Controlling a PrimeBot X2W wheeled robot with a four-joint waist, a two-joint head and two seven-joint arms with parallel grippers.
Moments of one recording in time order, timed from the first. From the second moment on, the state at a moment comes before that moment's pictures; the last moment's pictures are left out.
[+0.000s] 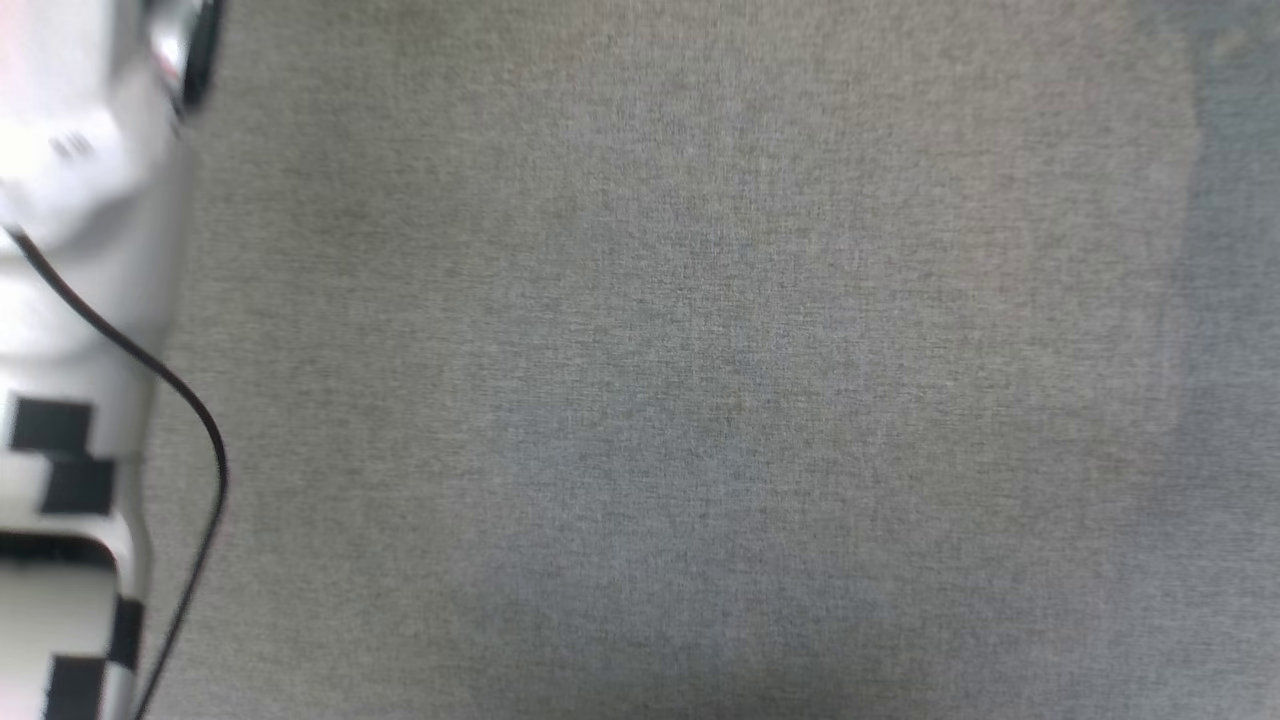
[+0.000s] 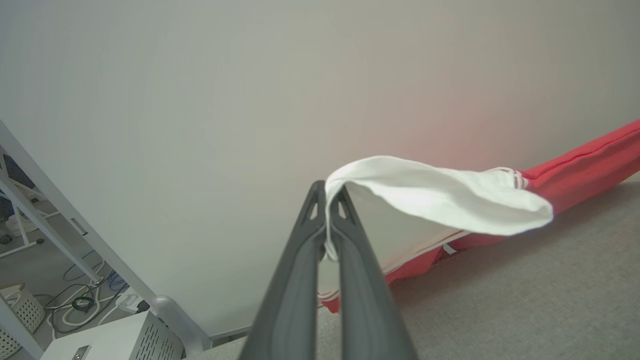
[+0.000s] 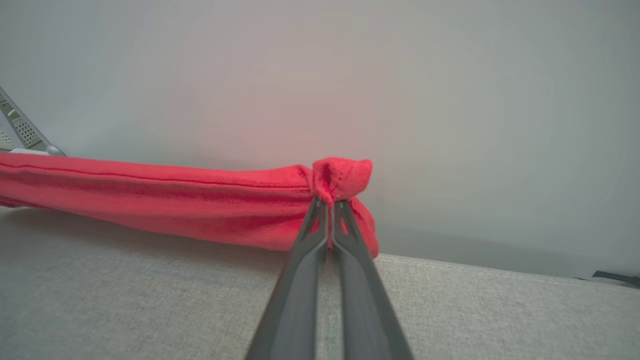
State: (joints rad) left arm -1.22 0.37 -0.36 0.54 -0.29 -0.10 -0.26; right arm -1.32 -0.42 0.30 0.78 0.47 0.14 -0.07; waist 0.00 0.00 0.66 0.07
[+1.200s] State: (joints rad) left arm -0.09 0.48 -0.47 0.26 -0.69 -0.12 0.03; right arm -0.32 -0.42 0.37 0.58 0.86 0.14 0.04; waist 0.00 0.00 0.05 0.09
